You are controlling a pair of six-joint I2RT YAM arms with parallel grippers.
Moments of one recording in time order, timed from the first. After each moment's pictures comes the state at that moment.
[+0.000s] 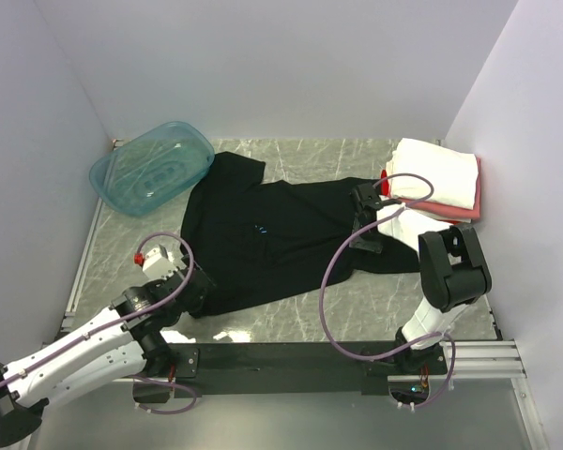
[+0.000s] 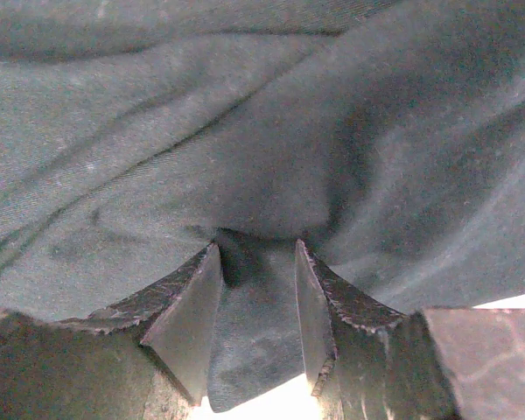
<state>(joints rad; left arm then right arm) -0.87 0.64 0.49 -0.87 -0.63 -1.39 0.28 1.69 0.99 -0.59 0.24 0.53</state>
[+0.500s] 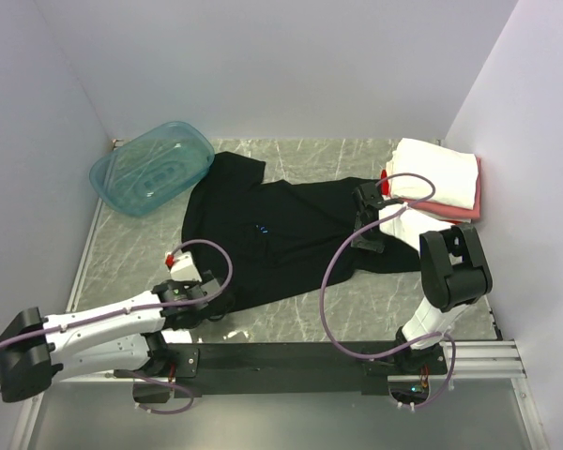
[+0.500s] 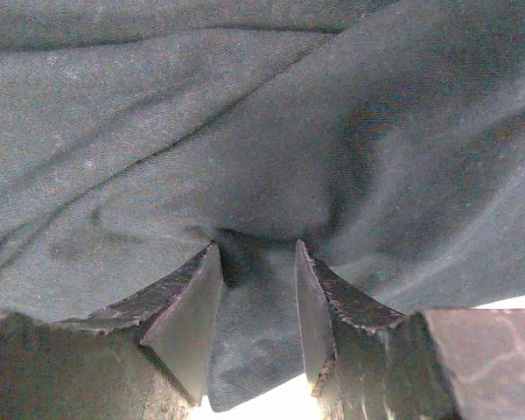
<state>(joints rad) -1.03 0.95 0.50 -0.88 -0.60 -1.42 0.26 1.69 0.99 -0.59 0.23 0.51</state>
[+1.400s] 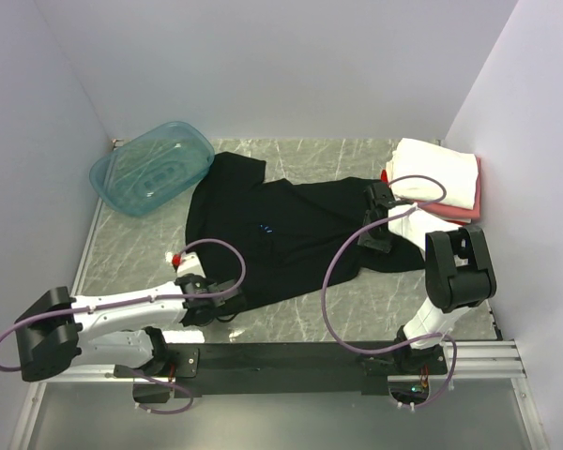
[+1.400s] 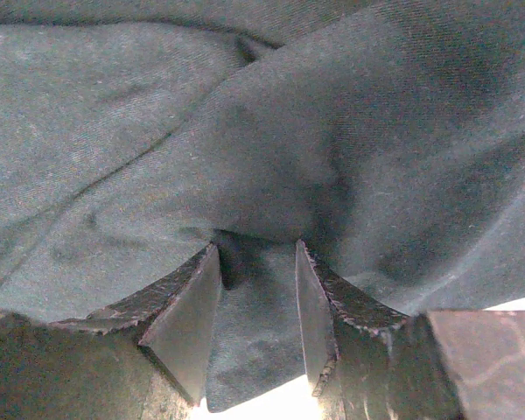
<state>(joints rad) -1.10 1.16 0.60 -1.01 -0.62 -1.57 0.18 1.67 0.96 -0.56 0.18 0.49</state>
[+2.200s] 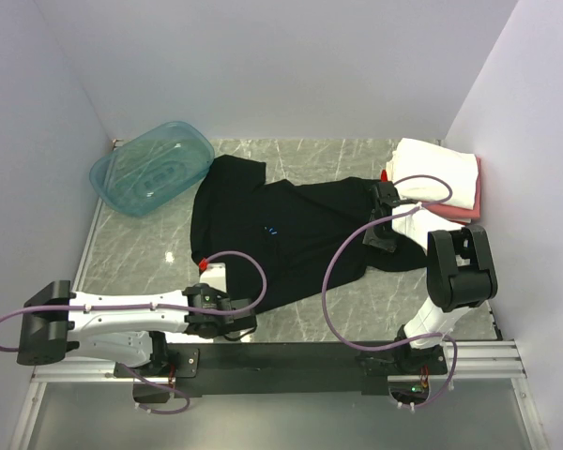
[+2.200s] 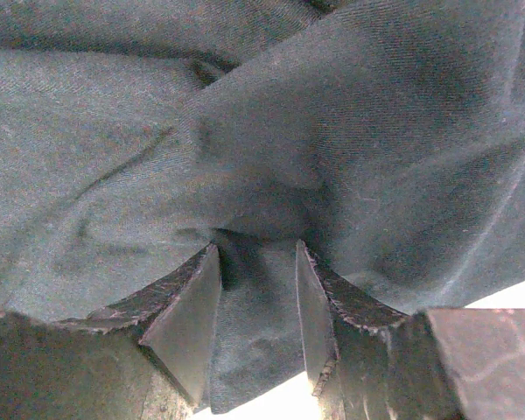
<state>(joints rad) -1.34 1.17 0.72 -1.12 -0.52 -1.45 0.14 1.67 0.96 -0.56 0.21 0.49</state>
